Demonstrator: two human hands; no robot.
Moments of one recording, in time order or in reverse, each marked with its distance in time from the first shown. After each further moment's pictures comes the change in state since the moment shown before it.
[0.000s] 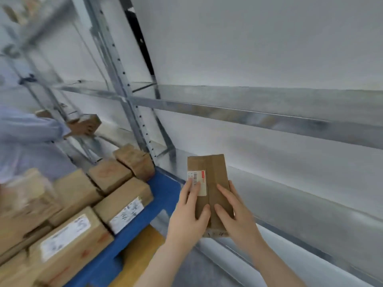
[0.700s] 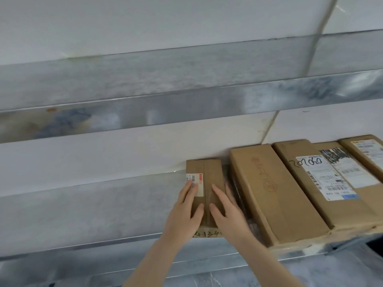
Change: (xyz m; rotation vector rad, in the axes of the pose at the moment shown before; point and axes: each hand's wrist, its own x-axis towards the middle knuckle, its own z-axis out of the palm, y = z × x) left_hand -0.030 0.245 0.364 -0.257 -0.749 0.419; right_hand -0.170 0.183 -0.327 -0.158 0.604 0.514
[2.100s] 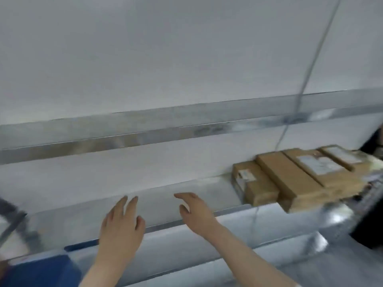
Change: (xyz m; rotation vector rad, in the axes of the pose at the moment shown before) left_hand -0.246 -0.095 -0.345 0.554 0.308 -0.098; right_hand -0.141 -0.229 0.237 -0.333 -0.019 -0.285
